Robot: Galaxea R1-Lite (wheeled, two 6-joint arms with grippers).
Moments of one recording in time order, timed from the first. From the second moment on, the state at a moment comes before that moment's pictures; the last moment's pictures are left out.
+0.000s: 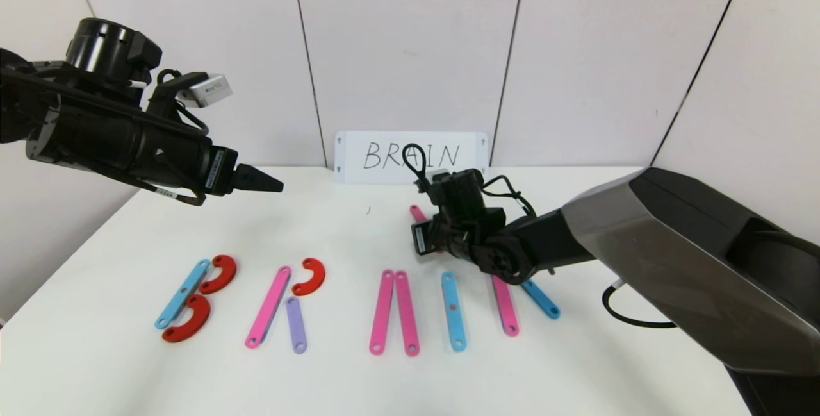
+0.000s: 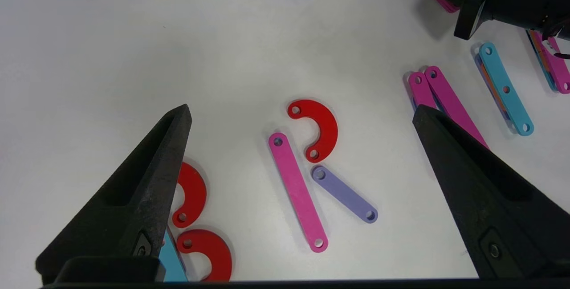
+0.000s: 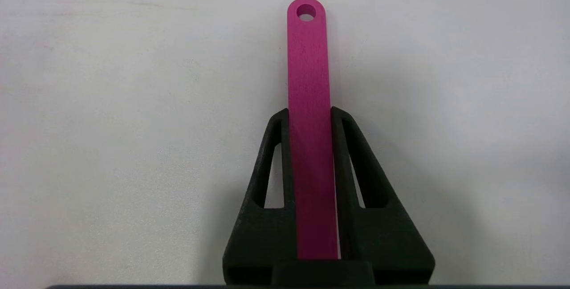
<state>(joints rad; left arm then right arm) -0.10 1.70 -1.44 0.44 -0.34 0.16 0.62 2.42 -1.52 -0.34 -0.18 0.14</state>
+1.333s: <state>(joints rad) -0.10 1.70 -1.44 0.44 -0.34 0.16 0.53 2.07 -1.27 -0.28 -0.30 0.24</state>
